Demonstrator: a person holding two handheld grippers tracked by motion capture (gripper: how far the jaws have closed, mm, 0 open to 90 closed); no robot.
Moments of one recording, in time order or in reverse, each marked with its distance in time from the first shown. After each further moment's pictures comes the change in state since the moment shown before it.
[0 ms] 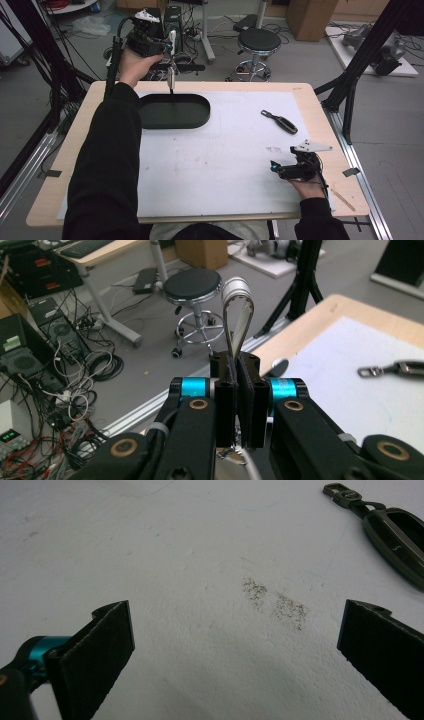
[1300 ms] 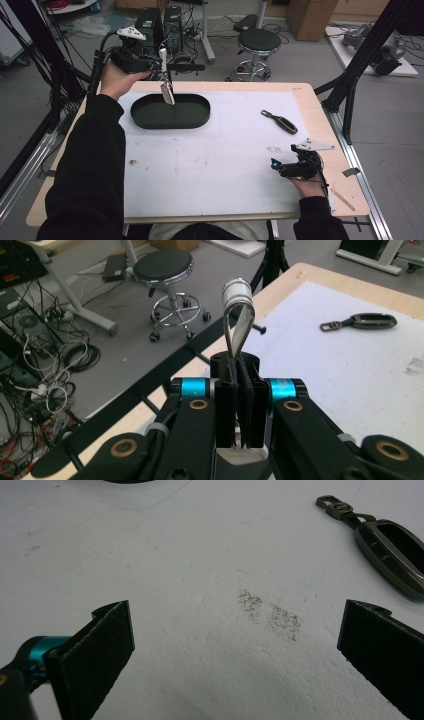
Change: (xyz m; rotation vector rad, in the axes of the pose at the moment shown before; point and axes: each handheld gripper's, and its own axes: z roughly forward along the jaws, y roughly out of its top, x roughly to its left) left arm -0.002 -0.033 -0.046 0.048 -0.132 0.058; right arm -0.002 0.003 -0.002 -0.031 -0.004 0.013
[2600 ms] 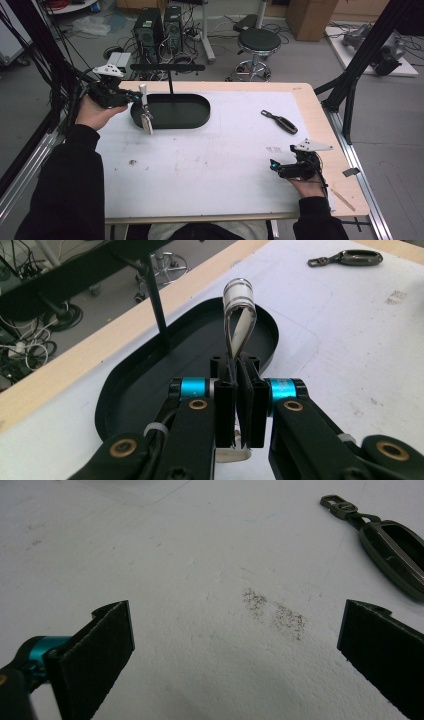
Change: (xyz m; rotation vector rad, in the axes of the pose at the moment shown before) left arm -0.007 -0.089 -0.040 0.104 -0.044 -0.044; right arm 0.004 0.001 0.000 0.014 -0.002 -0.018
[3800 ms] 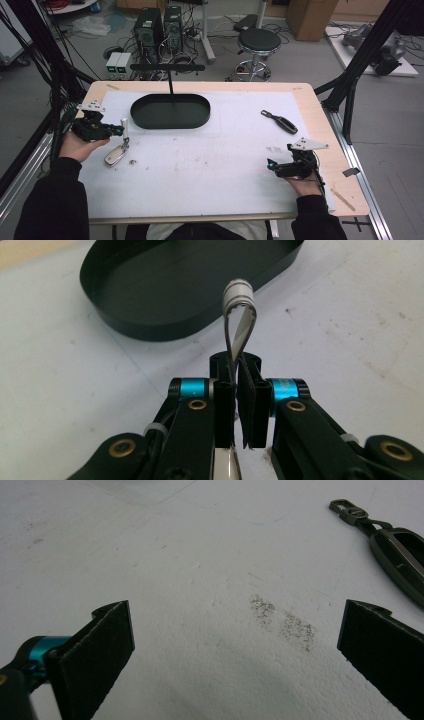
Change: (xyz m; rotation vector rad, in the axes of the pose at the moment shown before) left arm 0.010 -0.110 -0.008 0.120 -0.006 -0.141; right arm 0.004 0.004 0.006 0.007 0.006 -0.024
